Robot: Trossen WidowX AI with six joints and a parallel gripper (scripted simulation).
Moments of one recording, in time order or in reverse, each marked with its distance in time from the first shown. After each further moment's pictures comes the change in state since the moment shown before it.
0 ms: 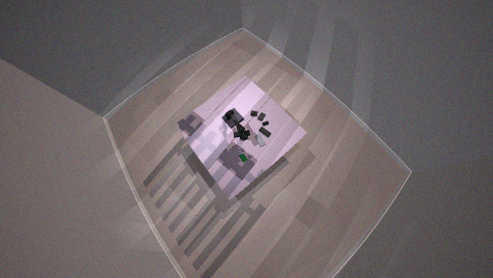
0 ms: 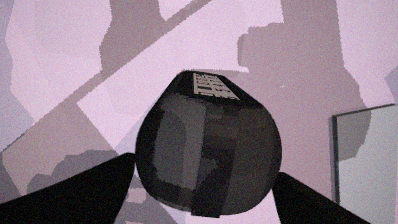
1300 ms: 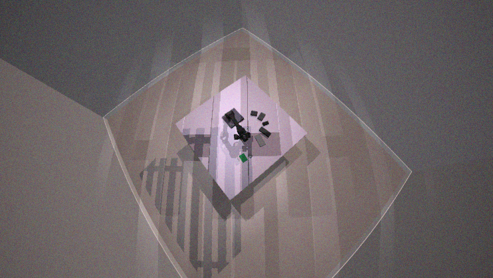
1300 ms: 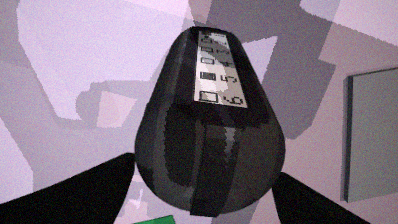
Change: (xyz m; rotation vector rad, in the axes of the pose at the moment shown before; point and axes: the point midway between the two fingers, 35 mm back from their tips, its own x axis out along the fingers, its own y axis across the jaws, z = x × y) arm 0.001 0.000 -0.030 0.001 0.100 -0.003
